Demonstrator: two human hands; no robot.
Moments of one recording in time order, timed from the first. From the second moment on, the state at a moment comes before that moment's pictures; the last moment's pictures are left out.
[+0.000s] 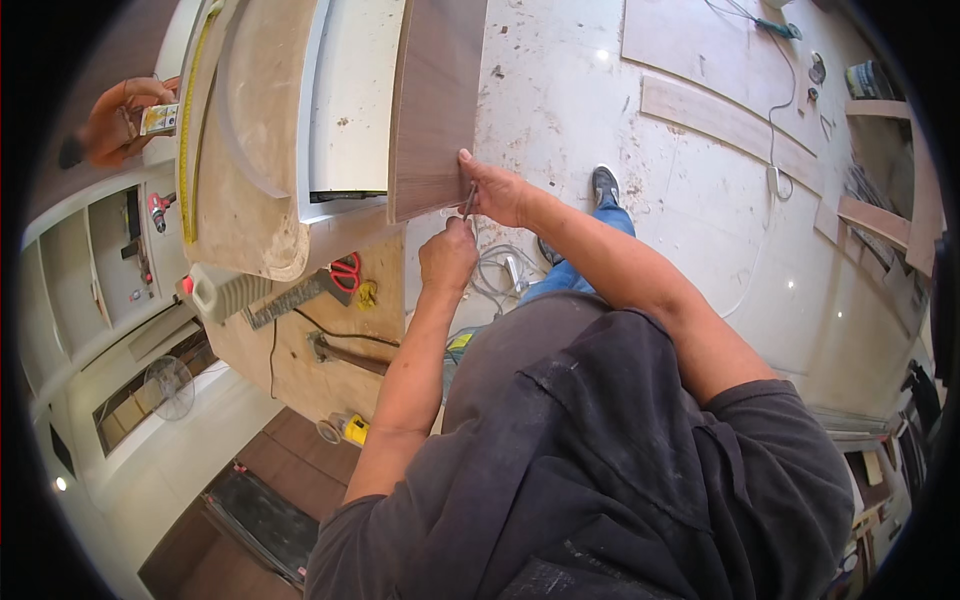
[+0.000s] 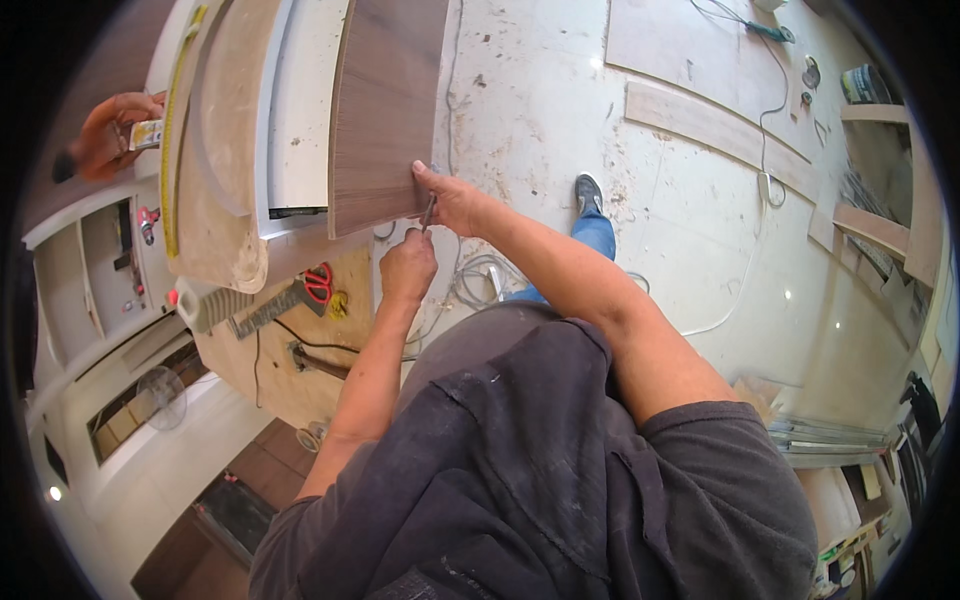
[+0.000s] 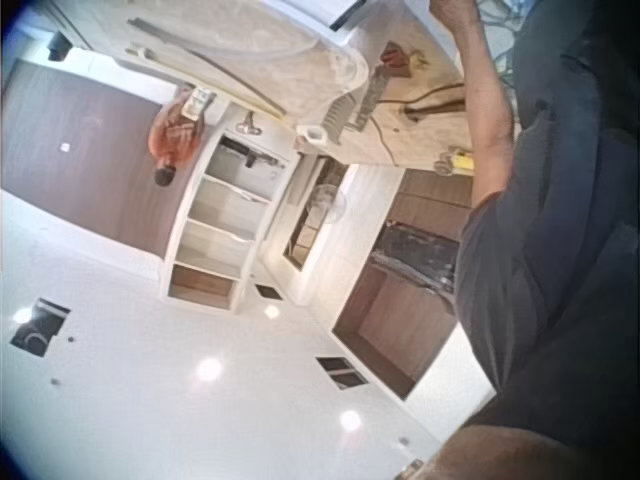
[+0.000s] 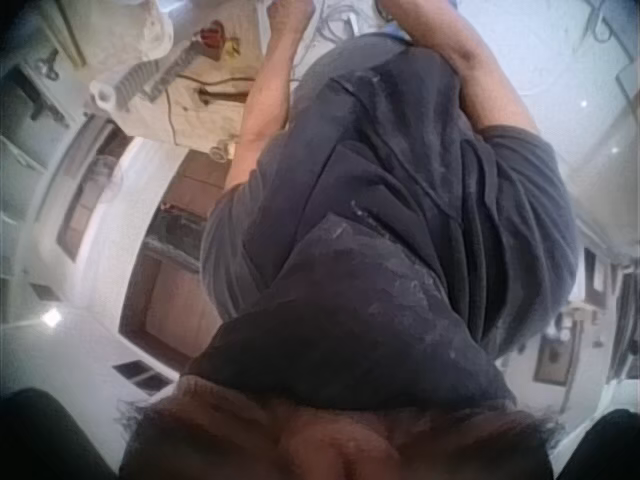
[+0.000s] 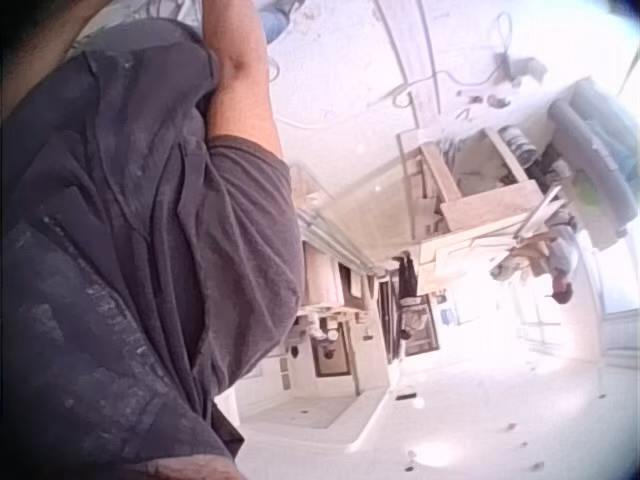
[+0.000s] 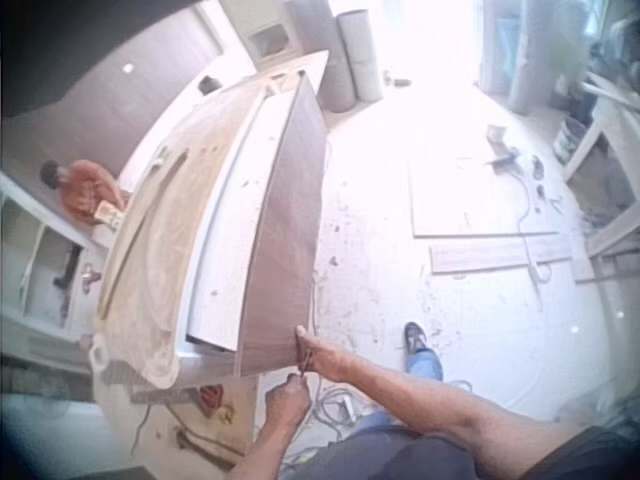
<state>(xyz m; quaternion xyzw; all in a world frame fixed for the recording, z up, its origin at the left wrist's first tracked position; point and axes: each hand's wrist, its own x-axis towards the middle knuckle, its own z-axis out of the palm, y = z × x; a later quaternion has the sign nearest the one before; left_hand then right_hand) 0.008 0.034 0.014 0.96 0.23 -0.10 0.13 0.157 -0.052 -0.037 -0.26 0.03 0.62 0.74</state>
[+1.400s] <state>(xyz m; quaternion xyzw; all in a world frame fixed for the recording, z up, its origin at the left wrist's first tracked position) -0.007 0.019 0.119 0.93 0.20 0.24 0.20 0.135 -0.057 -0.029 -0.36 0.16 0.62 0.68</state>
